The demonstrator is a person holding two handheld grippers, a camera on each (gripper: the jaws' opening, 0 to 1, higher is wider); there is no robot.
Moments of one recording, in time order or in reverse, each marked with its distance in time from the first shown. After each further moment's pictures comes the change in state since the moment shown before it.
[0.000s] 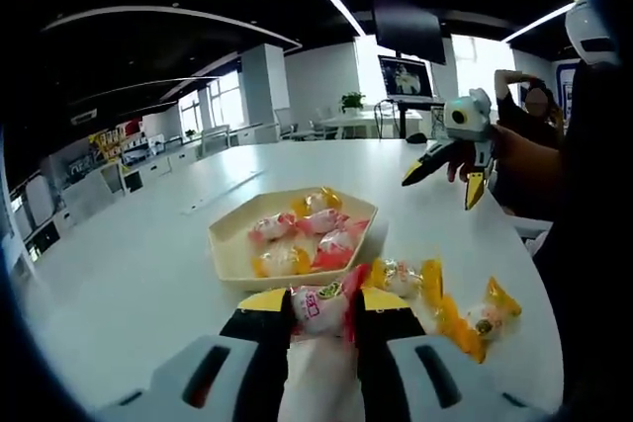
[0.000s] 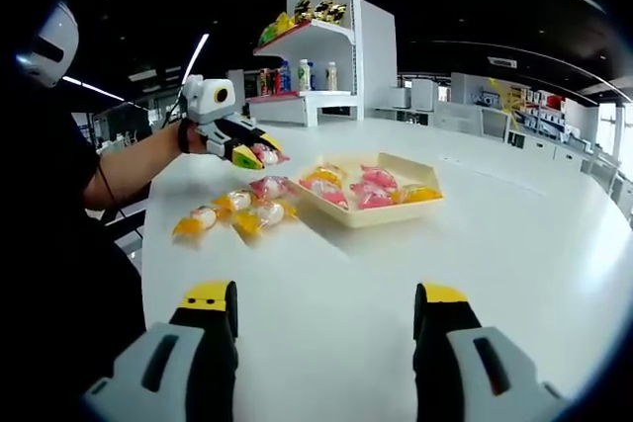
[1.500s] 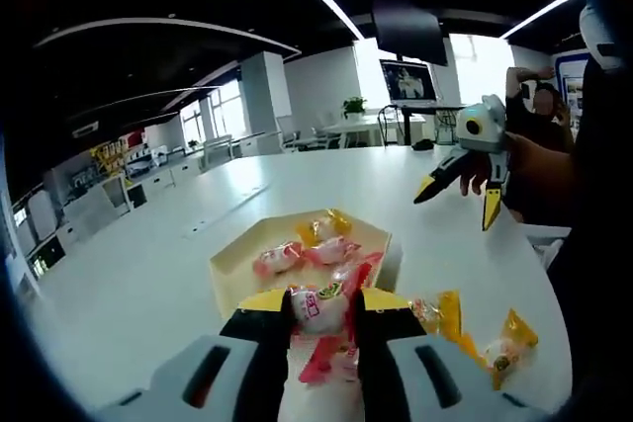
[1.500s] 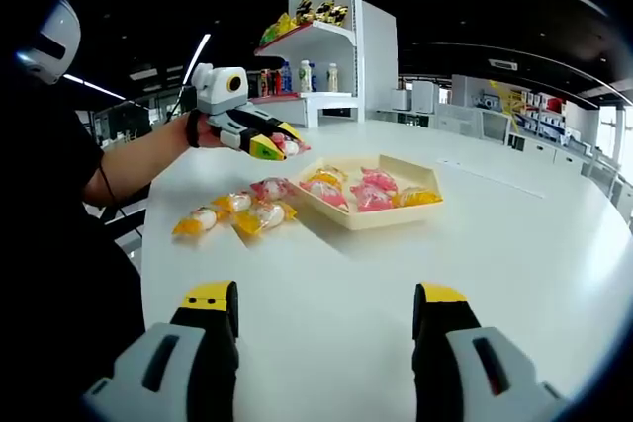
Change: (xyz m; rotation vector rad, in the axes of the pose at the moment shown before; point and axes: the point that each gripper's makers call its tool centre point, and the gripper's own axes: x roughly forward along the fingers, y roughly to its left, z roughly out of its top) left arm 0.027 0.000 0.030 0.040 -0.026 0.020; right arm 0.000 0.000 0.002 -0.012 -0.004 -0.001
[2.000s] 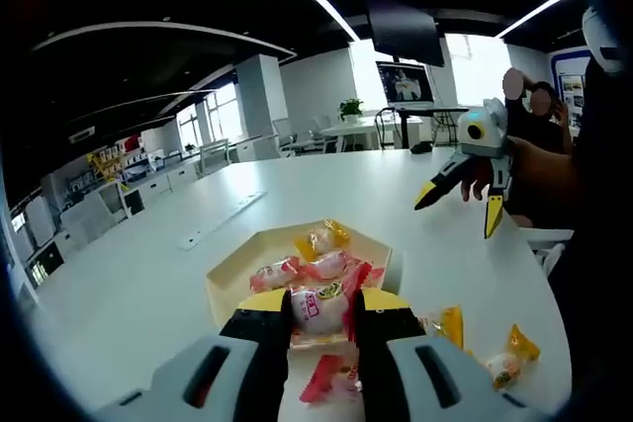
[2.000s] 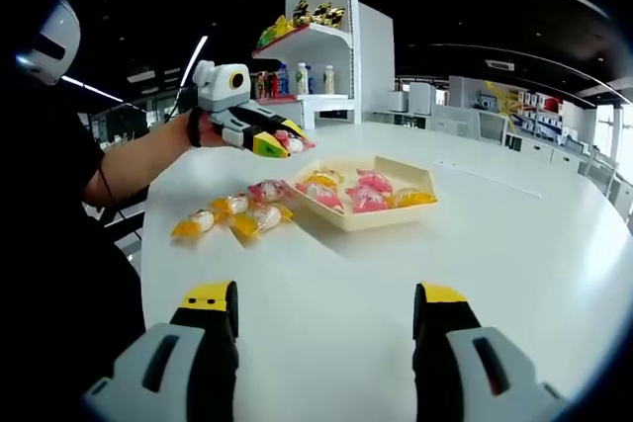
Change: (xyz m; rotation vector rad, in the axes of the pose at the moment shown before) left arm 0.006 0.005 0.013 0.011 -0.014 -0.014; right arm -0.005 -0.004 0.002 0.010 -0.014 -0.014
